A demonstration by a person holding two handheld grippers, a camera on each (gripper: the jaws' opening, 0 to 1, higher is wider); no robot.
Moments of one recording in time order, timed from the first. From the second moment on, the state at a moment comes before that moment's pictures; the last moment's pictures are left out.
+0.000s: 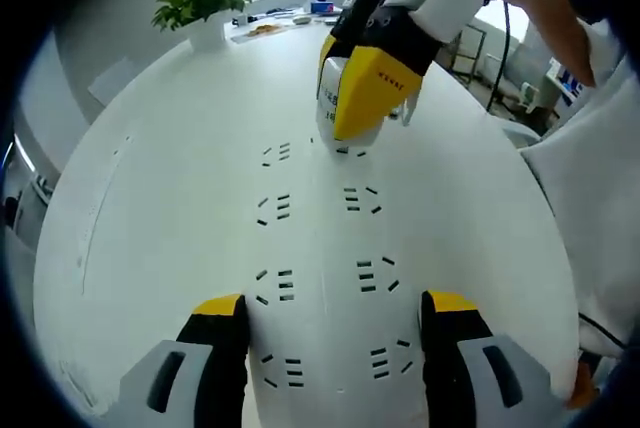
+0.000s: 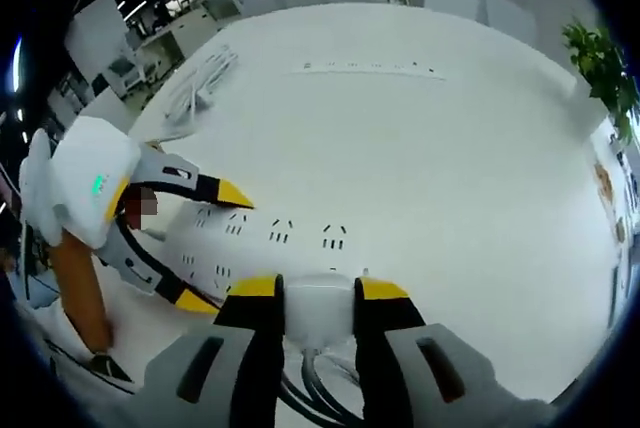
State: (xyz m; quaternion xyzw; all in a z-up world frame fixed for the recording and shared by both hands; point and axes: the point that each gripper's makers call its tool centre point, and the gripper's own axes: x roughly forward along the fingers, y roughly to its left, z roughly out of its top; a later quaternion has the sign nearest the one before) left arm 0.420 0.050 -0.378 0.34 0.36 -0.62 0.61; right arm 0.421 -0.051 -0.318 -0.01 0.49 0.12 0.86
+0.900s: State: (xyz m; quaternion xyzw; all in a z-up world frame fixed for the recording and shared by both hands) left arm 0.425 0.047 -0.380 0.34 0.36 -0.61 0.62; right arm 0.430 -0.049 -0.329 -0.04 0.45 0.16 0.88
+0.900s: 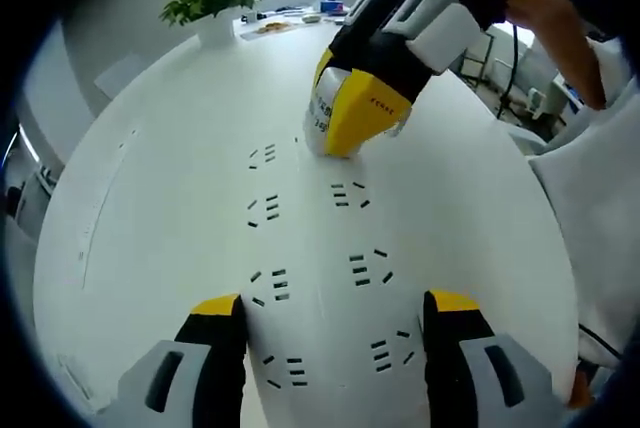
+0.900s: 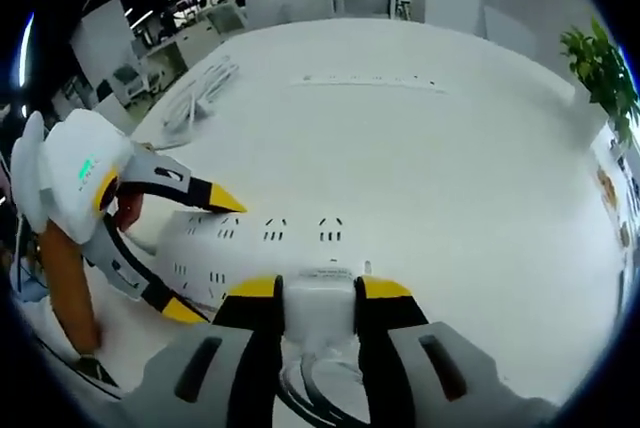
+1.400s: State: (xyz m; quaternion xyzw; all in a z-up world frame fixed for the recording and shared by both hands) left arm 0.423 0.047 -0.380 0.33 0.36 -0.61 0.62; right arm 0.426 -0.034 -0.285 -0.48 0.29 0.37 0.74
